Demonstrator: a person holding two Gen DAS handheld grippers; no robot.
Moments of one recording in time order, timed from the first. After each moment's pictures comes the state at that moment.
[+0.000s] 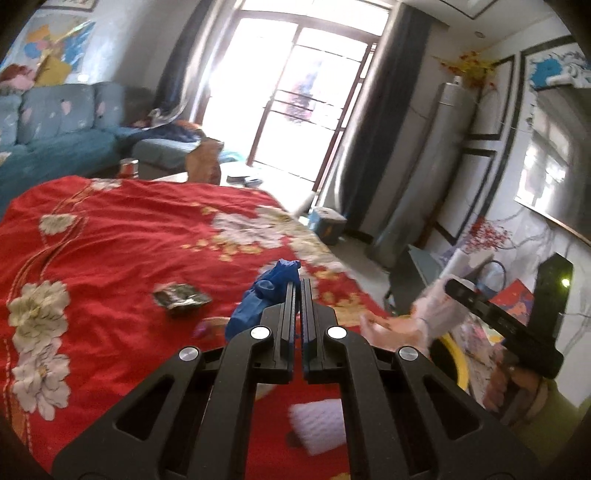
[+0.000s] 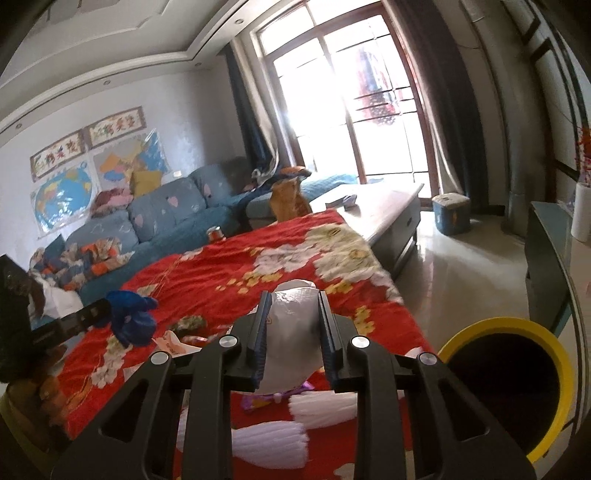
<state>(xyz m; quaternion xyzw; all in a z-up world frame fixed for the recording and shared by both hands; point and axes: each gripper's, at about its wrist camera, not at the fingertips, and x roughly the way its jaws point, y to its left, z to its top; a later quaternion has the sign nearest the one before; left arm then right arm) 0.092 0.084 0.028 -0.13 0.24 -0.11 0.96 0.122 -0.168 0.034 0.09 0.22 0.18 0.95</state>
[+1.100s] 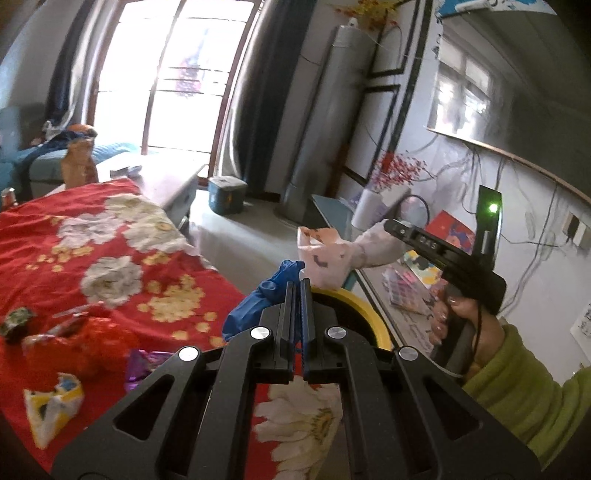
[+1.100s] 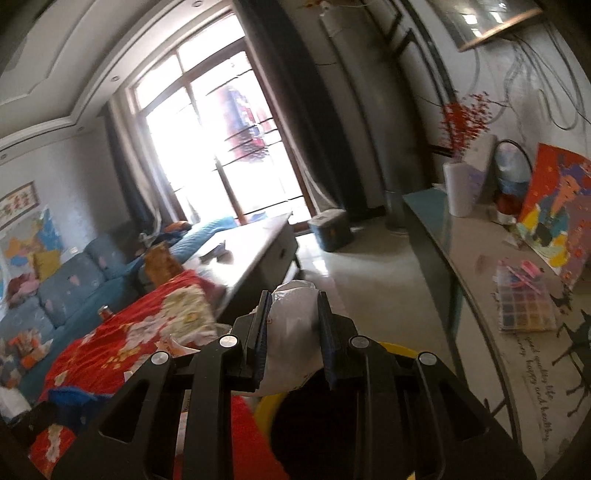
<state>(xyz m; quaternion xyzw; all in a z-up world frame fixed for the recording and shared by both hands) 0.117 -0.109 0.020 -0.06 0.27 -0.30 0.91 0.123 -0.359 0.014 0.19 0.18 -0.06 0.96</state>
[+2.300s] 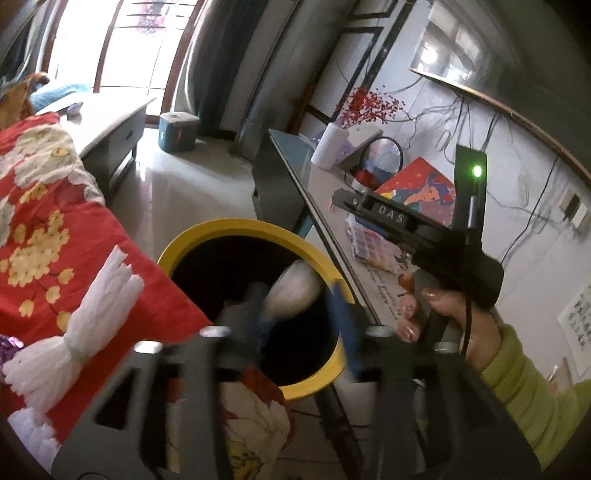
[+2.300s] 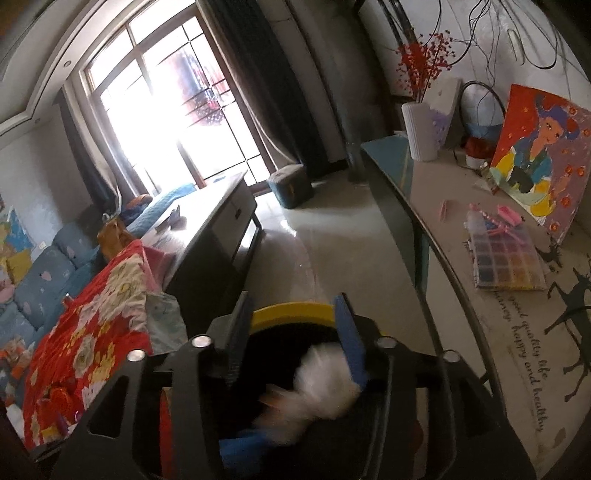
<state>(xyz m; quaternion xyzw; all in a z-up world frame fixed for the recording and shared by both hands) 0.169 -0.220 -0.057 -0.07 0.37 -0.37 0.85 0.151 -0.415 -0.060 0.21 0.27 -0.10 0.93</state>
